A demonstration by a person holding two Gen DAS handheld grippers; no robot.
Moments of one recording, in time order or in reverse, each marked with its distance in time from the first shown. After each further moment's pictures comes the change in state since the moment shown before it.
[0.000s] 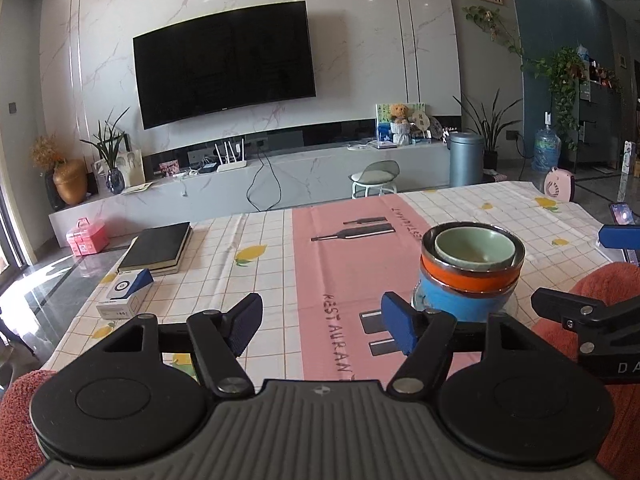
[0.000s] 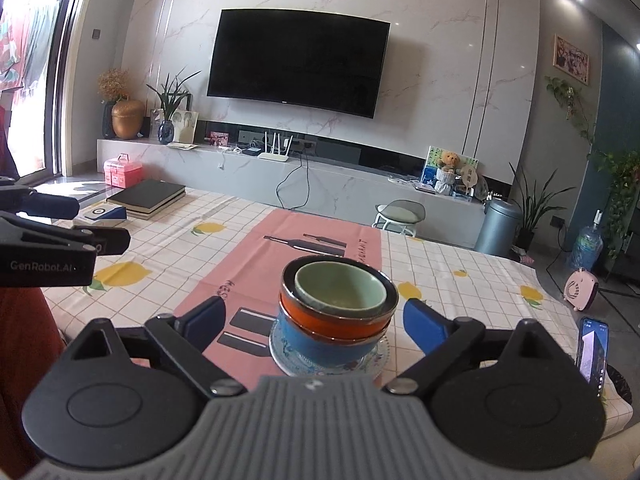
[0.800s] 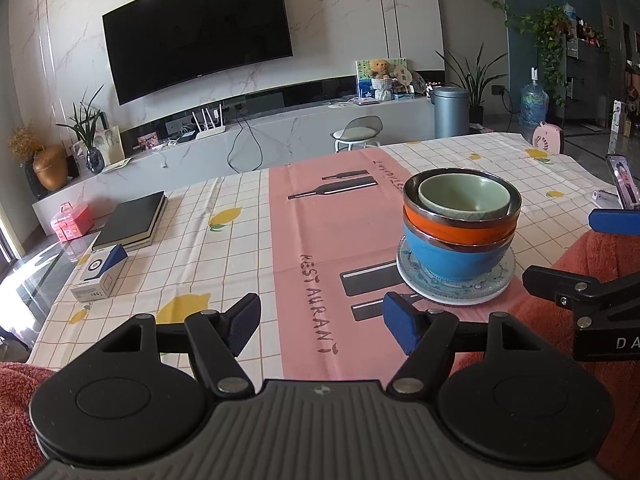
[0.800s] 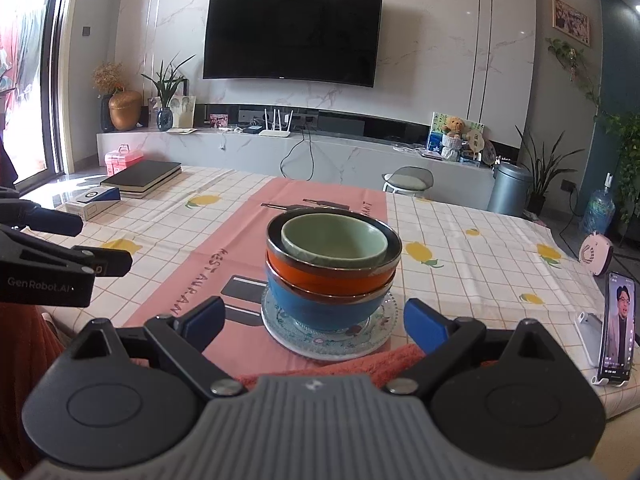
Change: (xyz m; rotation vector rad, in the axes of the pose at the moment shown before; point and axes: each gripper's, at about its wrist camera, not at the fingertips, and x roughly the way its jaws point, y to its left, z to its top) left arm 0.022 -0.012 -0.016 0.049 0.125 -0.037; right arm 0.038 -0.018 -0.028 0.084 0.061 0.034
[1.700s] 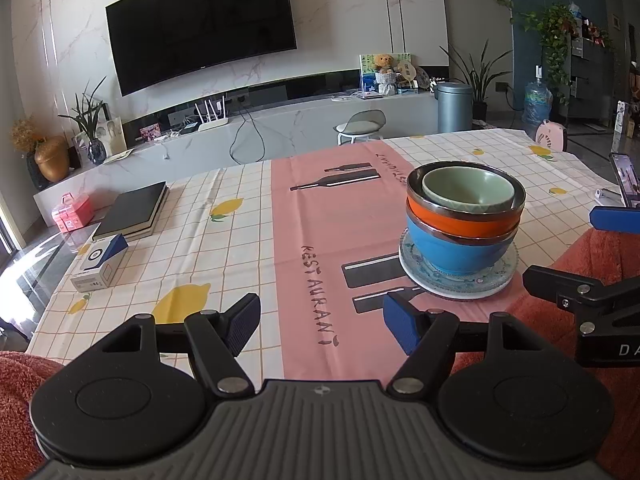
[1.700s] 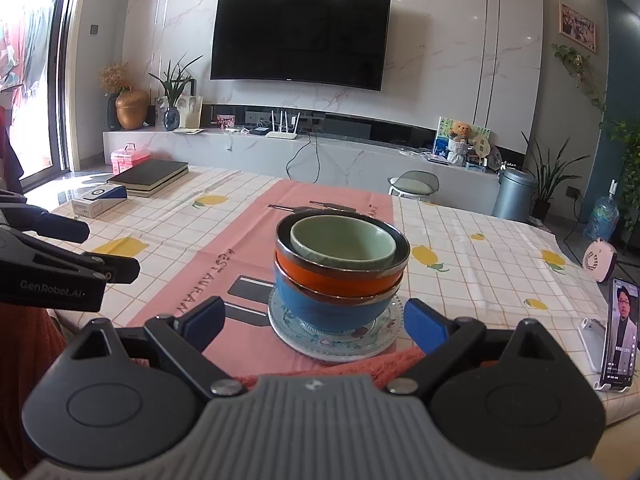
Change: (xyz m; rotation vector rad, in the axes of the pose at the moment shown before) left arm 0.002 -0.001 -0.002 -0.008 0.012 0.007; right arm 0.002 0.002 -0.002 -0.021 -0.006 0.017
